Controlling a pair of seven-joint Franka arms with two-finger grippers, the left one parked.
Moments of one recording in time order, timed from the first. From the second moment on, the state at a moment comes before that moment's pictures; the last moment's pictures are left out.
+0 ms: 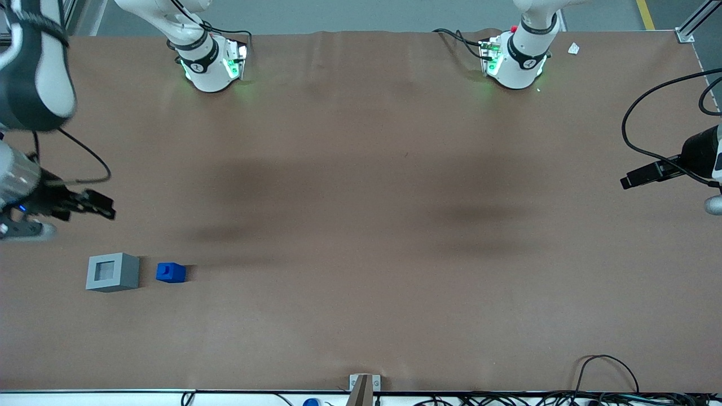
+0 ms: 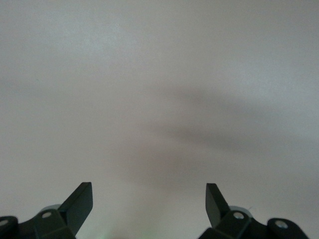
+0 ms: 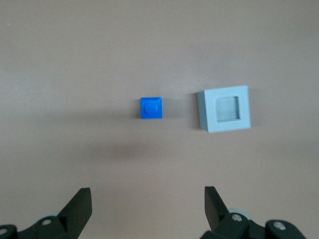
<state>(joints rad) 0.00 0.25 -0.04 -1.60 0.00 1.89 -0.07</state>
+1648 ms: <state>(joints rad) 0.02 0.69 -0.04 -1.60 0.02 2.30 -0.04</state>
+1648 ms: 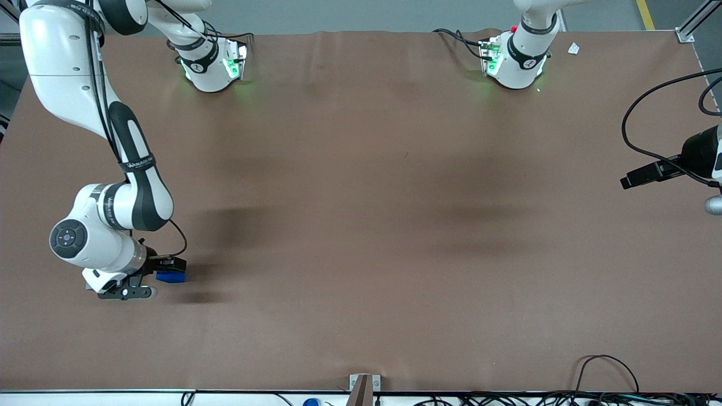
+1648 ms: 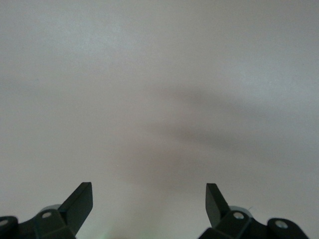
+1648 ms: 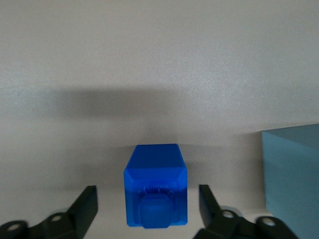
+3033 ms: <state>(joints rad) -0.18 0.67 -0.06 -1.36 0.01 1.96 -0.27</state>
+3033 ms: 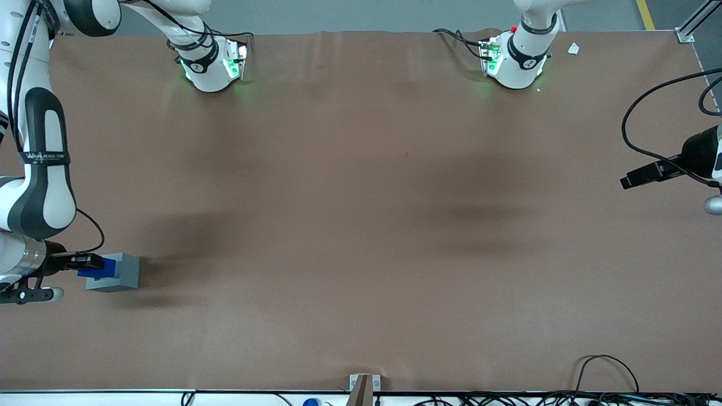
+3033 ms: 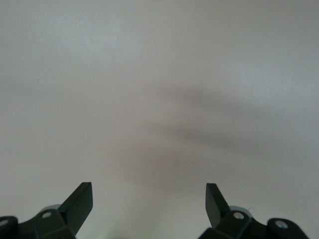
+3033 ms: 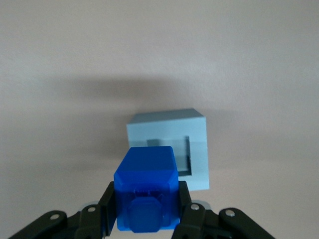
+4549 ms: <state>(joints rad) -0.20 0.71 -0.06 -1.38 0.01 2.07 -0.29</state>
